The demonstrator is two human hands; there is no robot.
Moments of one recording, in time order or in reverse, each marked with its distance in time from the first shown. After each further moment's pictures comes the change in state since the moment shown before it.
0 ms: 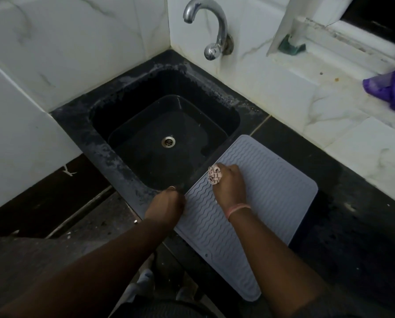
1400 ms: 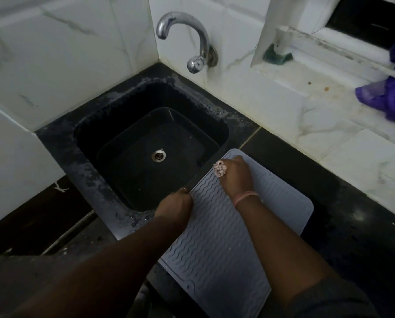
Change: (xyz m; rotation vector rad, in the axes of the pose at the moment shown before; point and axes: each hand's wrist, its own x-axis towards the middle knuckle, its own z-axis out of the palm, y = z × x) left_hand 0.067 0.069 -0.006 0.133 -0.049 0.013; right_hand 0.097 0.053 -0.027 -0.144 0.012 -0.123
